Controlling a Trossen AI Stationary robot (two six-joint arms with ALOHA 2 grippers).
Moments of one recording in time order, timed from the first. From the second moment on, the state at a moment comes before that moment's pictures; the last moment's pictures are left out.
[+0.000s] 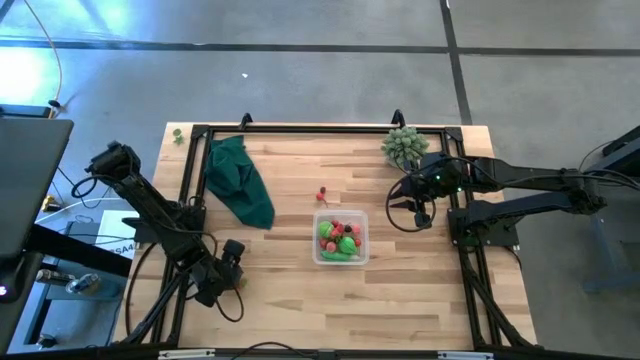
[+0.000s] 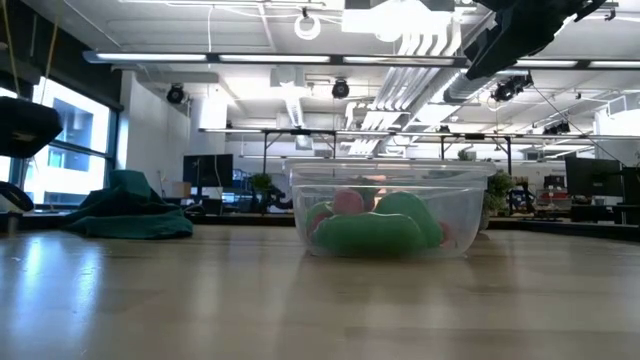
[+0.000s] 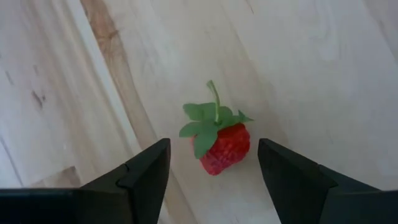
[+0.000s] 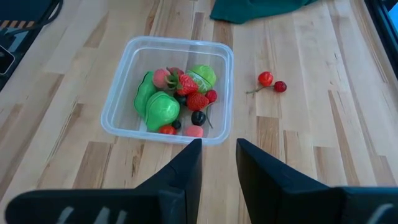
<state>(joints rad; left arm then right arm) -0.75 1.28 0.51 -0.39 -0.19 -0.40 -0.13 0.90 0.84 -0.67 -0.17 -0.18</state>
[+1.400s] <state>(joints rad) -0.75 1.39 0.51 -0.30 -0.19 -0.46 -0.13 0.90 0.84 -0.67 -0.17 -0.18</state>
